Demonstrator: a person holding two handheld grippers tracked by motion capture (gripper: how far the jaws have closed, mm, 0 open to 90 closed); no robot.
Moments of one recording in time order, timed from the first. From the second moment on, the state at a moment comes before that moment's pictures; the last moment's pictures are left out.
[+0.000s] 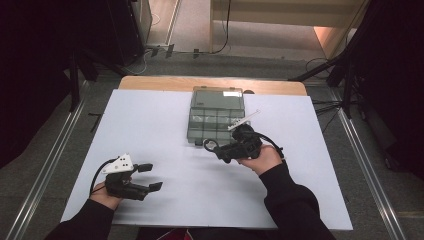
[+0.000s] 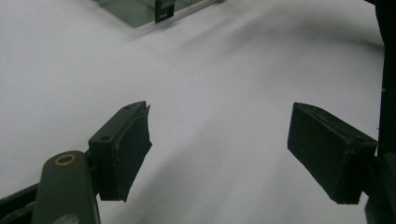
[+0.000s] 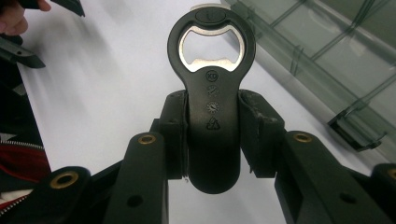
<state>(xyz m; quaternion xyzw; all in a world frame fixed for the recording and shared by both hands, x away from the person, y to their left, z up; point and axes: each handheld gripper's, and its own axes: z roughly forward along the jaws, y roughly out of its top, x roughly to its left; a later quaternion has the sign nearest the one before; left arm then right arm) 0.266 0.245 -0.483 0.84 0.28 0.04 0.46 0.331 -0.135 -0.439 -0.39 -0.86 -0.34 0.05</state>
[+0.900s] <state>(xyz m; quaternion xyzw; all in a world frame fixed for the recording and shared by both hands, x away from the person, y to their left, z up) 0.266 0.245 -0.483 0.84 0.27 0.03 0.46 0.385 -0.137 -0.428 -0.36 -0.88 -0.31 0.04</state>
